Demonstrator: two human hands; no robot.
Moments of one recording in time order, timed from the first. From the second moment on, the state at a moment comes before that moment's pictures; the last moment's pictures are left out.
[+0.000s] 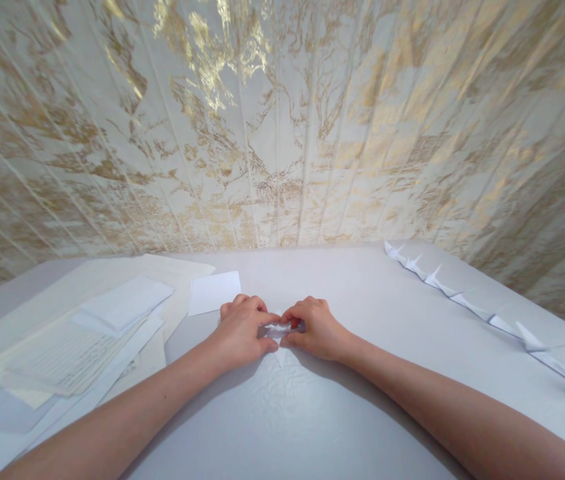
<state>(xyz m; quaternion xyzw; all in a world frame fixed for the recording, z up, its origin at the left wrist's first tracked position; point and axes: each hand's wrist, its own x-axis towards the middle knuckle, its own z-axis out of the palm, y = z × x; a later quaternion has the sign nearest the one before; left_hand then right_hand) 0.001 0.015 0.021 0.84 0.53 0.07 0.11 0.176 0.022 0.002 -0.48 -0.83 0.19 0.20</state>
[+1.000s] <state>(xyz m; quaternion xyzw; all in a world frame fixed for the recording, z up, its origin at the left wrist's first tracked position) -0.001 0.016 0.024 0.84 0.52 0.04 0.10 0.178 0.021 0.005 -0.49 -0.82 0.21 0.21</state>
